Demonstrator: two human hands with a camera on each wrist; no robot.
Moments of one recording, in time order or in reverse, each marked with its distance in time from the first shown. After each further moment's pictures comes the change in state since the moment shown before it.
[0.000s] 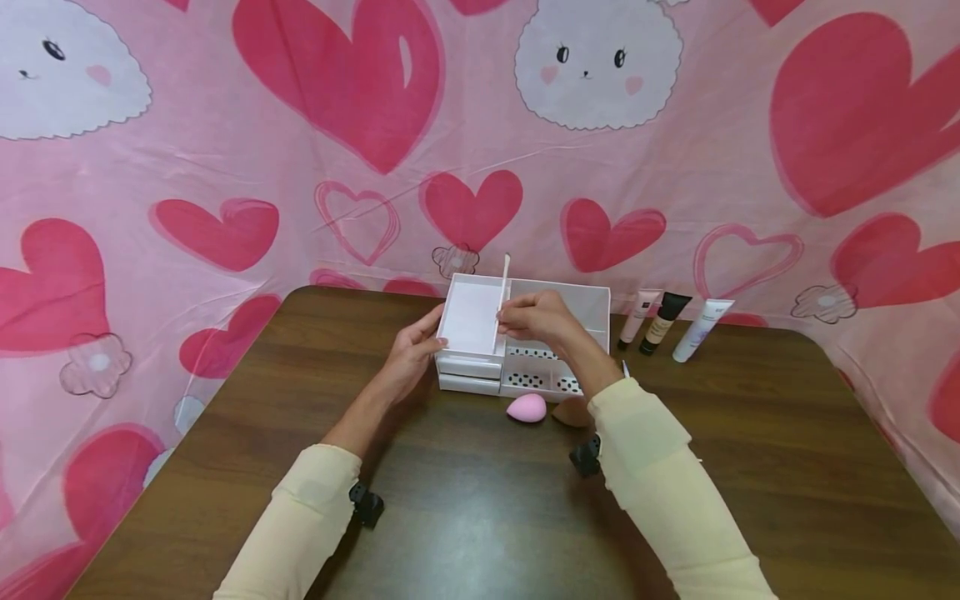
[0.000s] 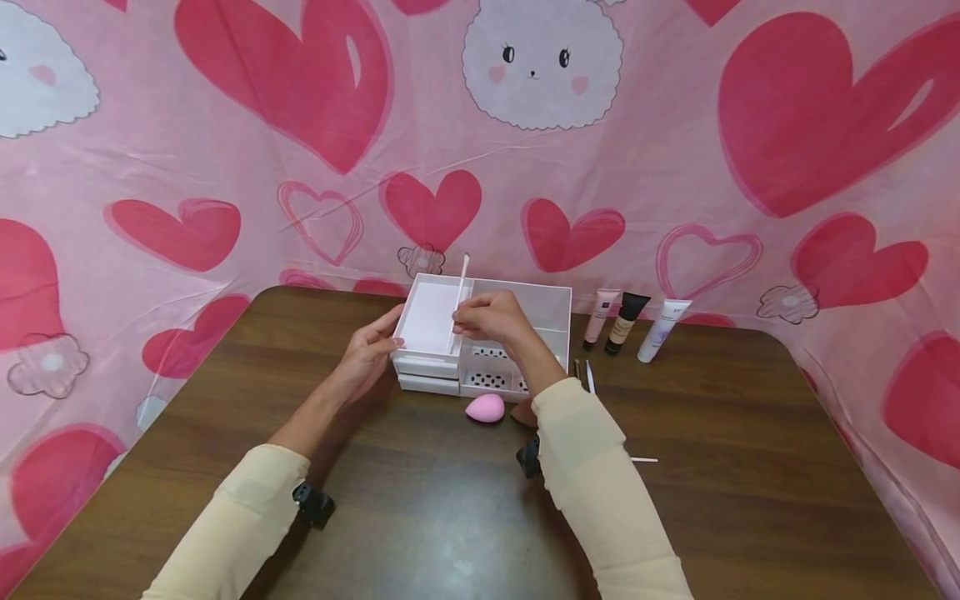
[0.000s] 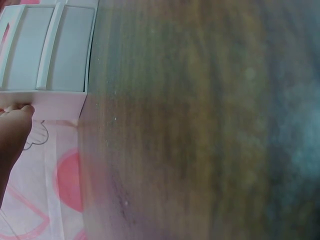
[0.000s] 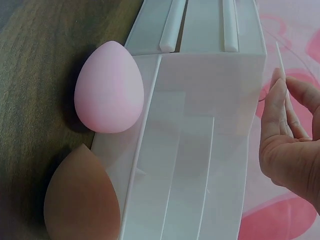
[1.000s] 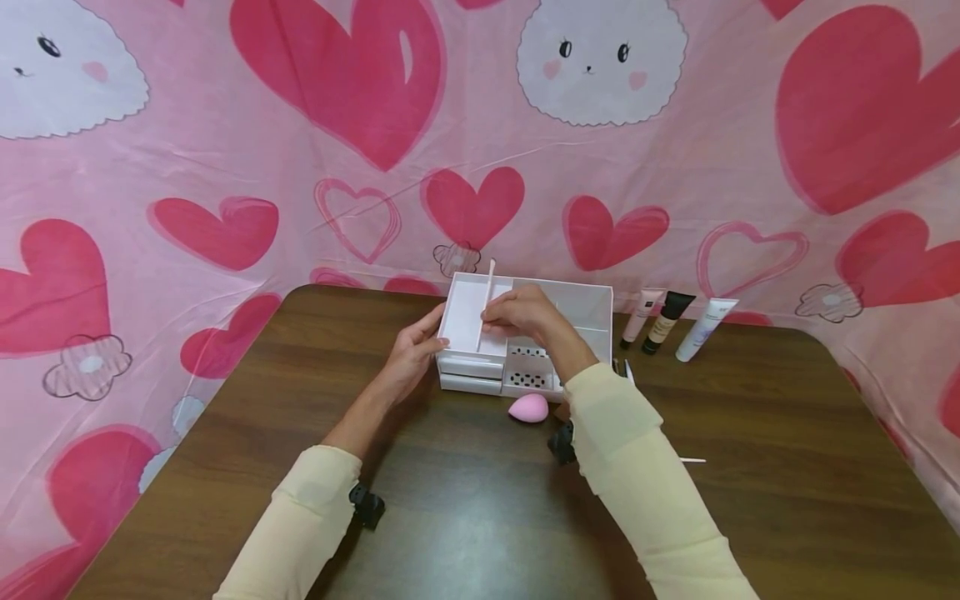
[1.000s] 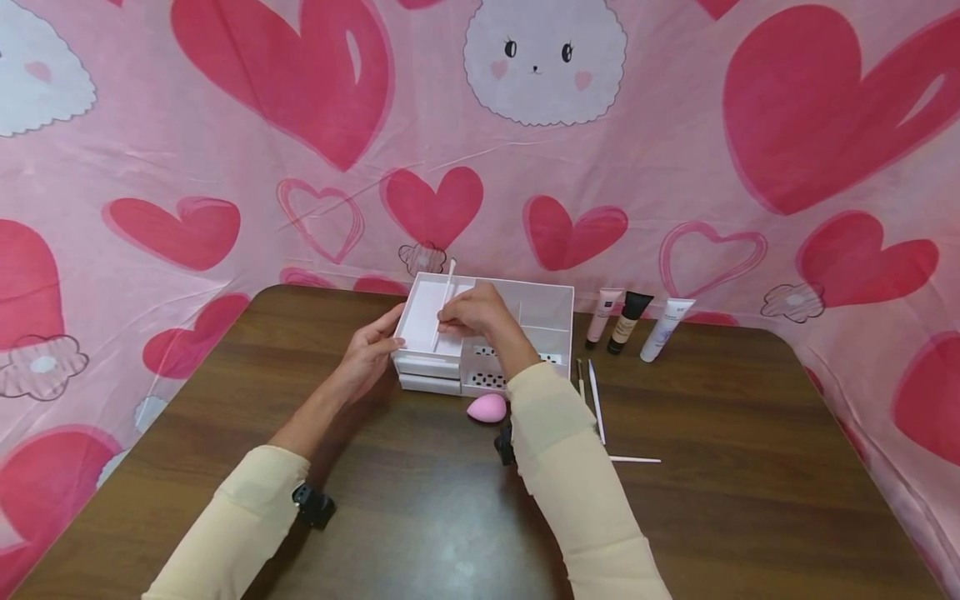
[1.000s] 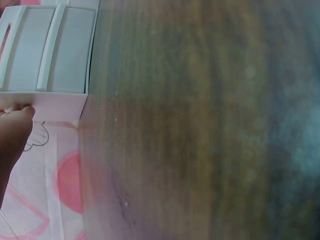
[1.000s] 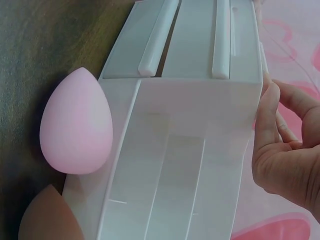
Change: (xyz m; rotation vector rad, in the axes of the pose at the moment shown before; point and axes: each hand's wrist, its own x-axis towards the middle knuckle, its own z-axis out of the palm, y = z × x) left_hand 0.001 -0.002 -0.001 0.020 0.016 -0.005; right_hand 0.019 -0.011 0.023 -0.055 0.005 0.117
